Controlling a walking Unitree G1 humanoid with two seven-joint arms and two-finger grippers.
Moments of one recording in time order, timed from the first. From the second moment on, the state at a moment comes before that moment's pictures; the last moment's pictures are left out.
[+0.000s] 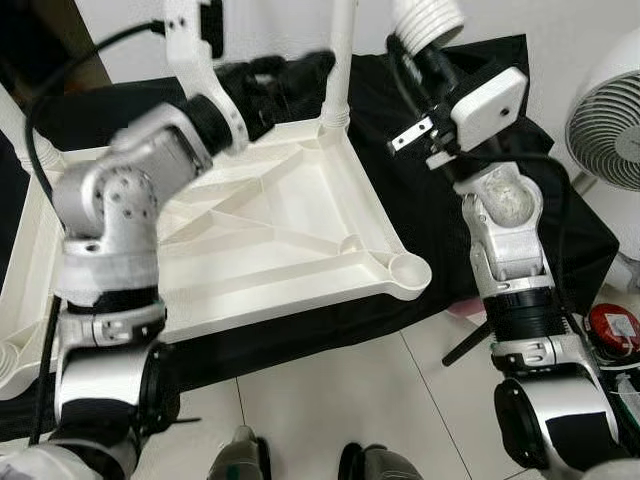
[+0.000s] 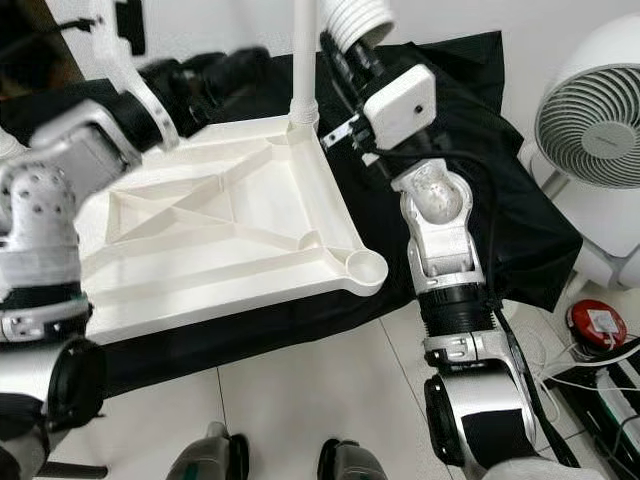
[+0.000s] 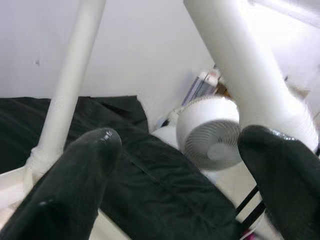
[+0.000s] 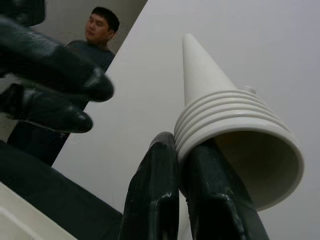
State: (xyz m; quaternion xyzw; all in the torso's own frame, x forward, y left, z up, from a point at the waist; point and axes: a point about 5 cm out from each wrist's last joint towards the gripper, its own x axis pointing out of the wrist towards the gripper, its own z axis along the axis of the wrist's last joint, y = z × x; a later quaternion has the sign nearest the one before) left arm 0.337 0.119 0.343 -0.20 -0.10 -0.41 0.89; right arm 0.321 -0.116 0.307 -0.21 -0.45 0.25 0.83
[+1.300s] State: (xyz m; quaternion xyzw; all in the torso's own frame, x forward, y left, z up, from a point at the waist) left arm 0.364 0.125 0.359 -0.31 0.00 -0.45 0.84; right arm 0.281 -0.105 0.252 -0.24 -0.39 0.36 0.81
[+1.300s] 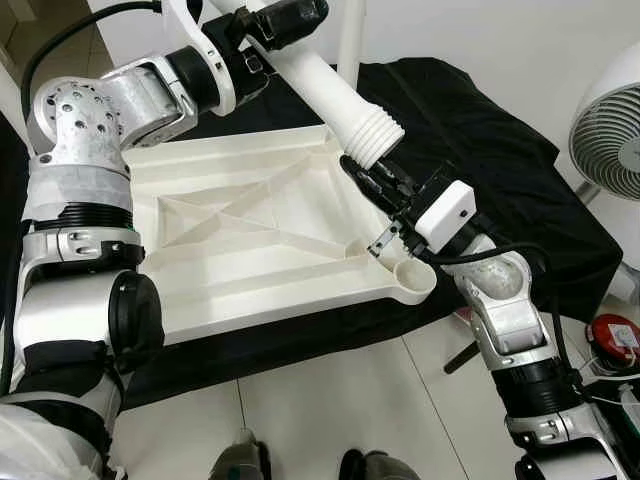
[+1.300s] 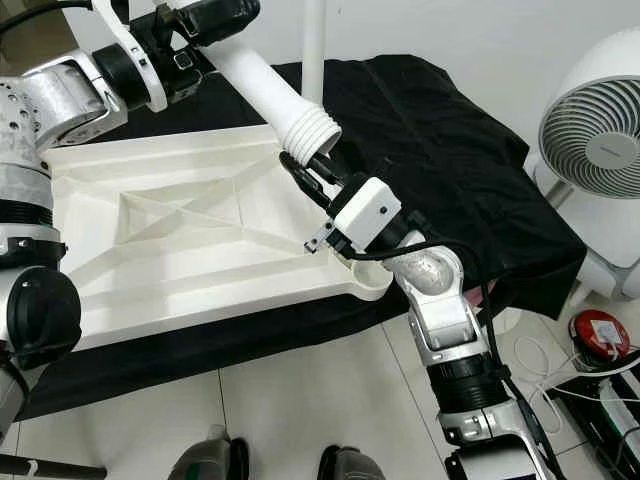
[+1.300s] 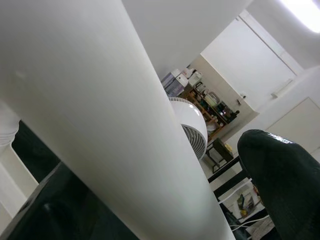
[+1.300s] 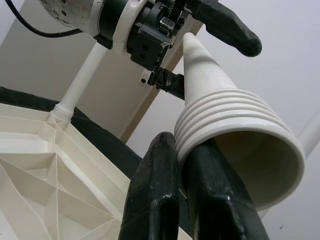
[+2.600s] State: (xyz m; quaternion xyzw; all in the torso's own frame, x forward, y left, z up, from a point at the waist) left arm 0.391 0.143 0.370 -0.46 0.03 -0.41 0.79; right arm 0.262 -0.113 0.226 -0.26 -0.40 0.26 0.84
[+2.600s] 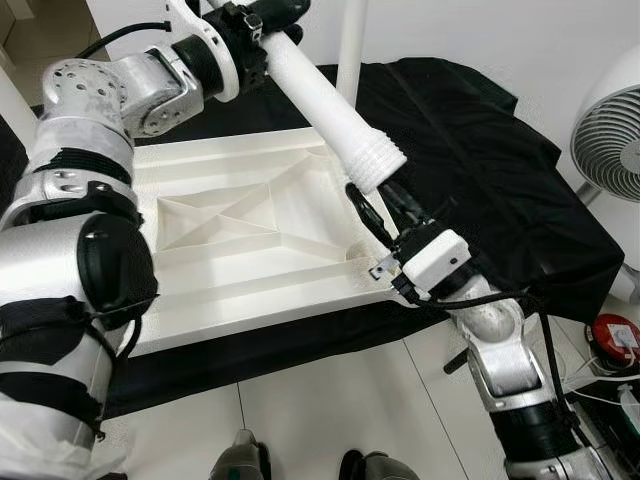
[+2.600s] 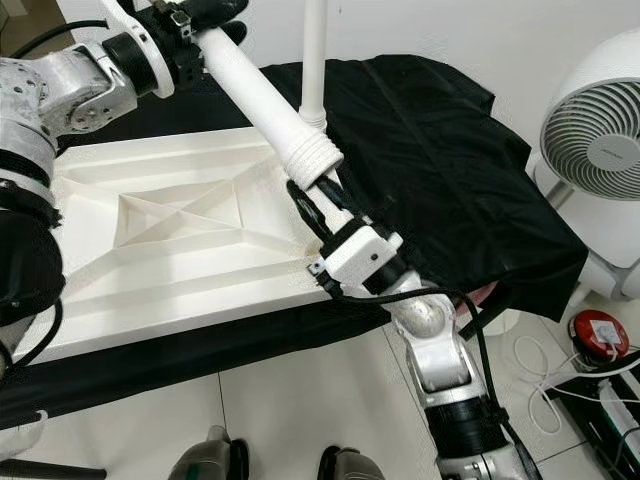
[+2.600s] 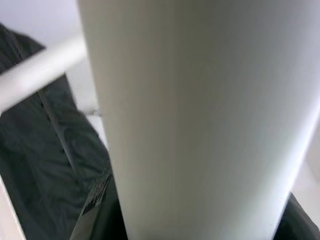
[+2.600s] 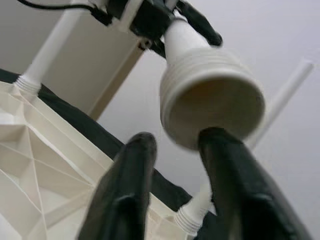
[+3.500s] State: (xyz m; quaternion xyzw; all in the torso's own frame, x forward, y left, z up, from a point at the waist) left arm 0.410 0.153 0.360 -0.34 -0.04 -0.29 0.89; right arm 0.273 -0.129 0.218 -0.11 -0.31 0.15 0.93
